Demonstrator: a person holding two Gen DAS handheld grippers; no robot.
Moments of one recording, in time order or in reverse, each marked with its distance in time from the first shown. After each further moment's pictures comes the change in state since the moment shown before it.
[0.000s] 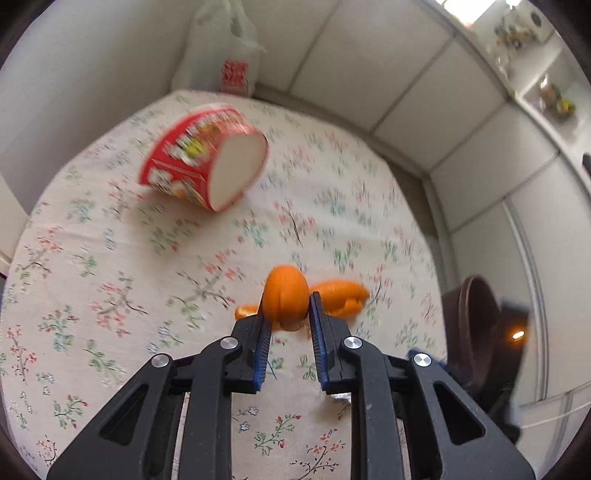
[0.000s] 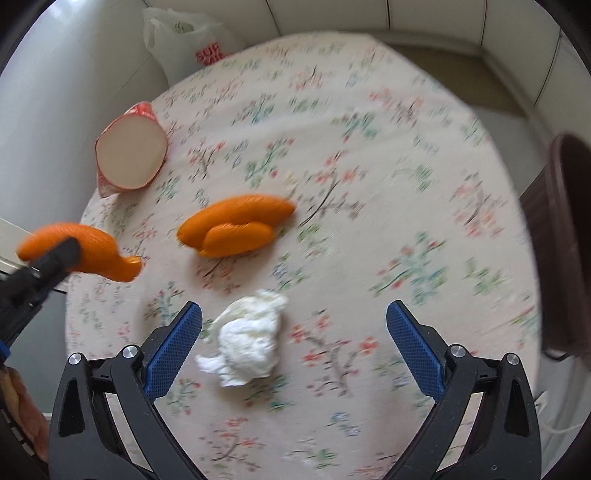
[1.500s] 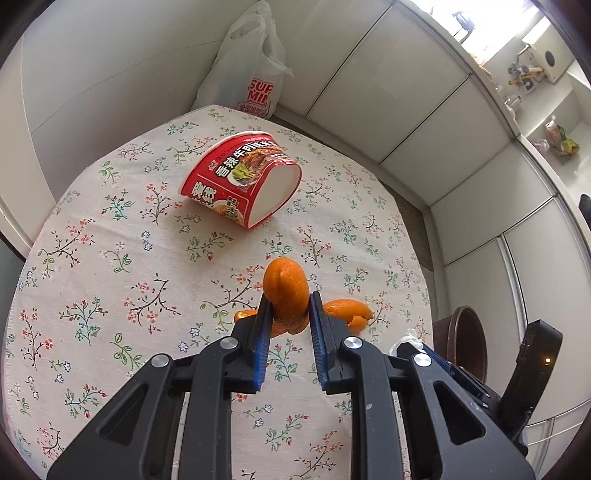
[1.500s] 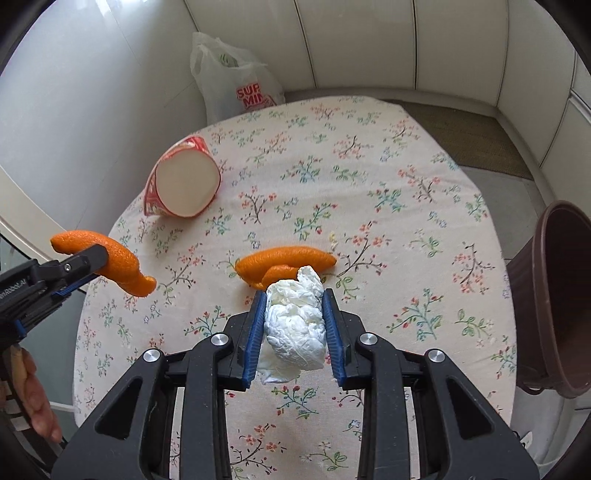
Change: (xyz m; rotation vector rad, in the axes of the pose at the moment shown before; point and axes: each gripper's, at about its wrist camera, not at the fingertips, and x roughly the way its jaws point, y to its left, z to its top) left arm -0.022 0.021 0.004 -0.089 -0.055 -0.017; right arm -0.061 0.028 0.001 -0.142 -0.216 -0.001
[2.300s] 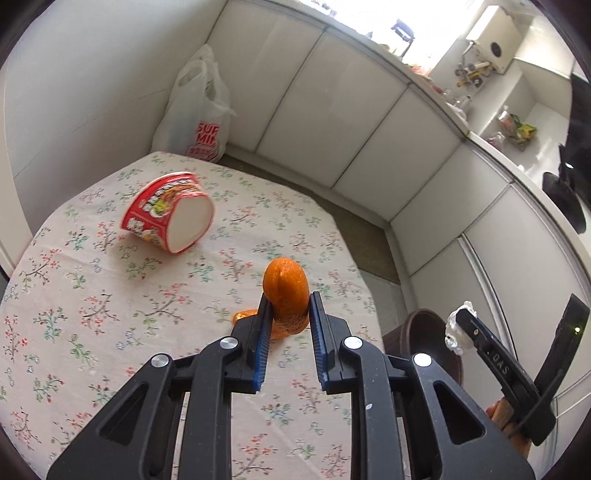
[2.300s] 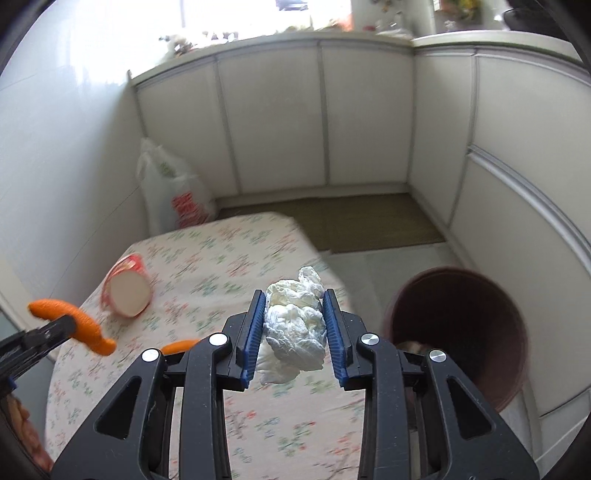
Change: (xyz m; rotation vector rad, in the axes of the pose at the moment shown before) left arm -0.033 -0.089 -0.032 0.114 -0.159 -0.099; right arm -0.123 -0.082 0.004 0.084 -0.406 -0.253
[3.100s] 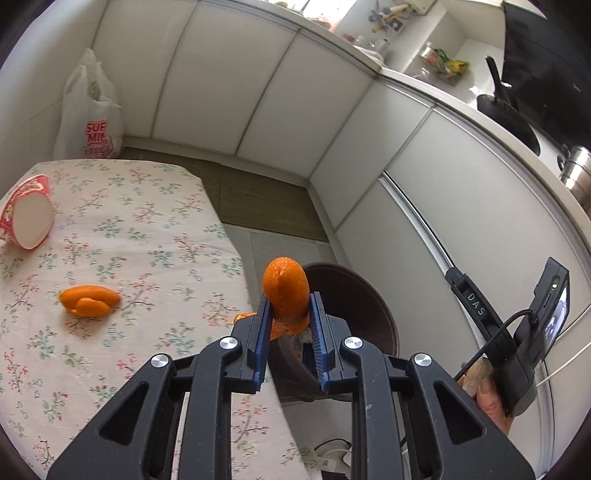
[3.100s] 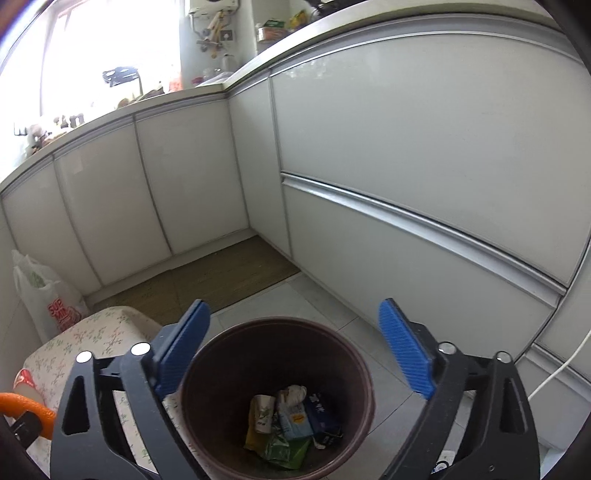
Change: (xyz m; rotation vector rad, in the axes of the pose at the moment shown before) left arm 0.060 -0.195 -0.057 0.198 0.109 -0.182; right arm -0.035 -0.197 0.003 0.325 -0.195 -0.450
